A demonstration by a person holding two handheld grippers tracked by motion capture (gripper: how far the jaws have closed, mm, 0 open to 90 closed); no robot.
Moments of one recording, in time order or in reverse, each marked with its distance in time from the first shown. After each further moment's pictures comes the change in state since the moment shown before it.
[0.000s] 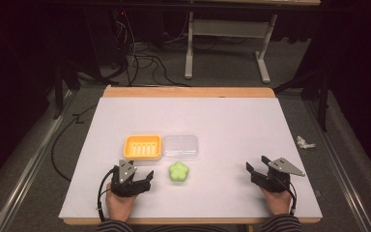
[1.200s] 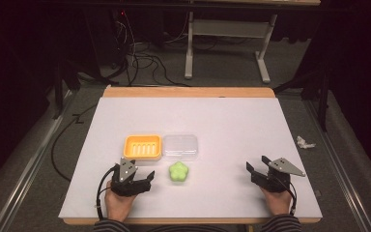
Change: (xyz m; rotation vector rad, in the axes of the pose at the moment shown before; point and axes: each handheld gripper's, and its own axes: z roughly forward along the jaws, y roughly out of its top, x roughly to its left) left arm -0.010 0.010 -0.004 0.033 -0.042 0.010; right arm 0.000 0.000 -0.001 -0.005 -0.001 0.003
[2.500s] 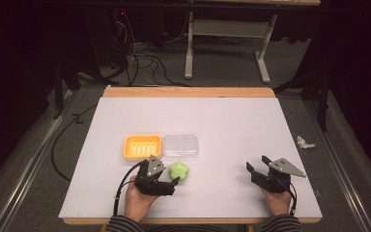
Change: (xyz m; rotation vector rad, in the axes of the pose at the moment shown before) left arm -0.069 -0.005 0.021 0.197 -0.141 0.028; right arm 0.000 0.000 -0.001 -0.009 0.001 -0.005
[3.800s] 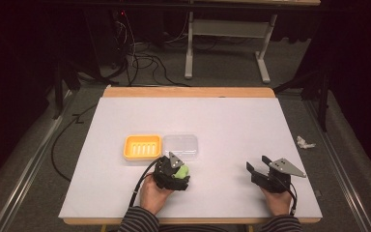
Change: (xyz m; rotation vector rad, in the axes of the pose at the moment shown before) left arm -0.008 -0.021 0.054 0.141 0.094 0.032; right arm 0.000 0.000 0.000 -0.005 0.000 0.005
